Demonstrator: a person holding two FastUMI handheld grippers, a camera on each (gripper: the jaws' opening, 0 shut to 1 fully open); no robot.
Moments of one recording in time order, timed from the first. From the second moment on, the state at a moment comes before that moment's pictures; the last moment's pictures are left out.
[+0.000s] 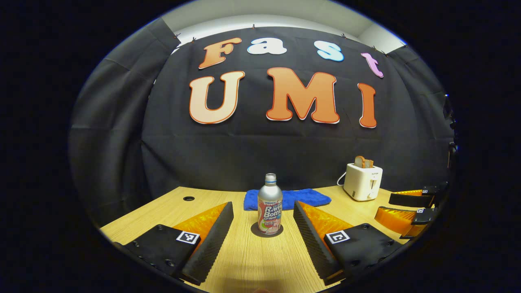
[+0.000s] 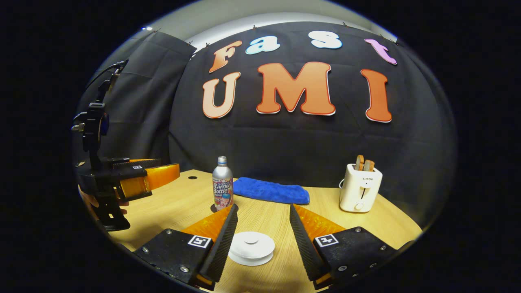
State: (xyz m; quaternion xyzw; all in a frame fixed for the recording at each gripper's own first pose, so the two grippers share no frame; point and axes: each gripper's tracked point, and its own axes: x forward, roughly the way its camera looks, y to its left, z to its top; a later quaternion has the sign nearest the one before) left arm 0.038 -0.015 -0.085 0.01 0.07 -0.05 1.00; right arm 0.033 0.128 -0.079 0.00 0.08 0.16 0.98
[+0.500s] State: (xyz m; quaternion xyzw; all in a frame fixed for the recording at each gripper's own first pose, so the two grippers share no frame) left arm -0.011 -0.008 -0.030 0.01 0.01 -0.03 1.00; right arm 0.012 0.088 -0.023 0.00 0.02 0.13 0.99
